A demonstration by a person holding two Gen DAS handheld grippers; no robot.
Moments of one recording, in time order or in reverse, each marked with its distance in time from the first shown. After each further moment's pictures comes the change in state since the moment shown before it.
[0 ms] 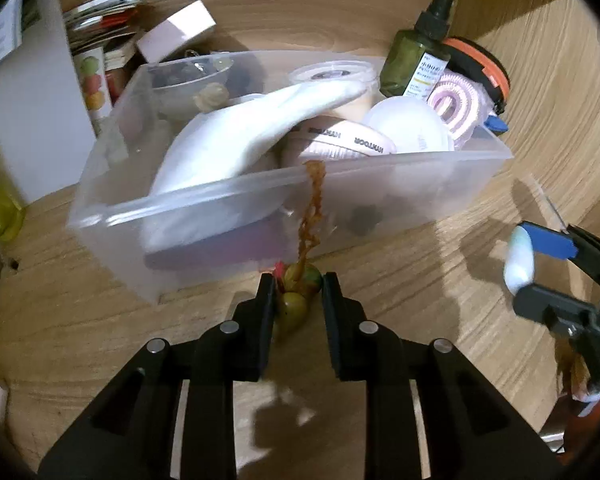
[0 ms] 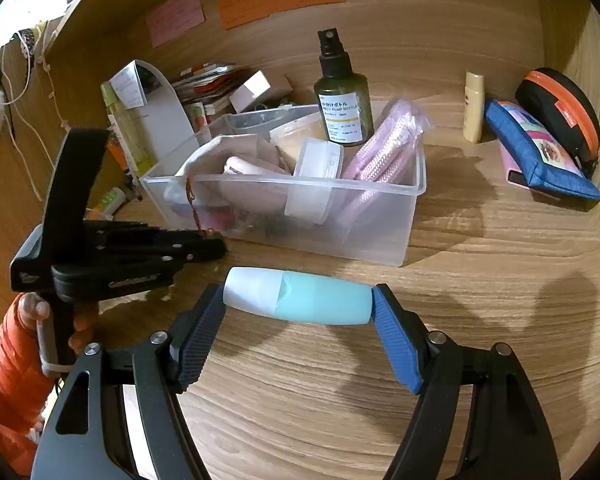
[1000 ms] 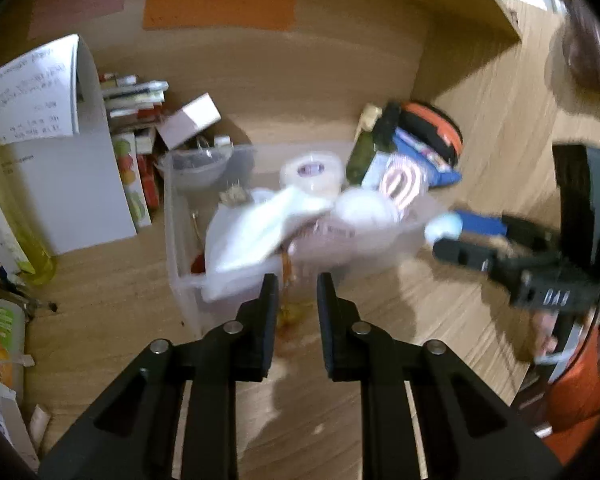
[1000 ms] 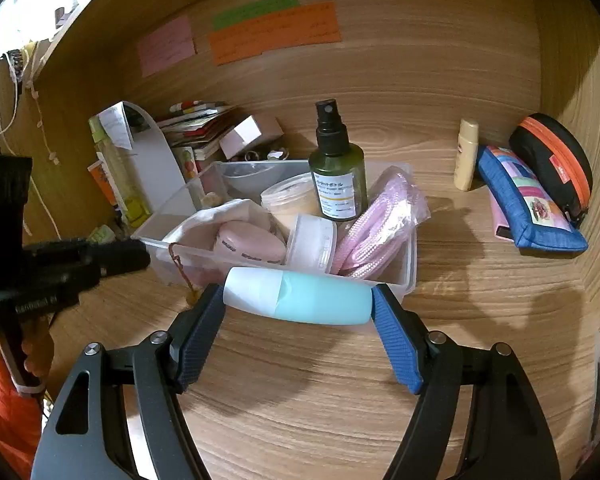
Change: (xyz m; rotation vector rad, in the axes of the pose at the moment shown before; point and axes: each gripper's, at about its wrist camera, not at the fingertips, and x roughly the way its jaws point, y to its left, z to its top) left arm -0.065 0.006 0.009 0.053 -0.174 -0.078; right arm -0.007 0.004 0.044 0.001 -0.076 -0.068
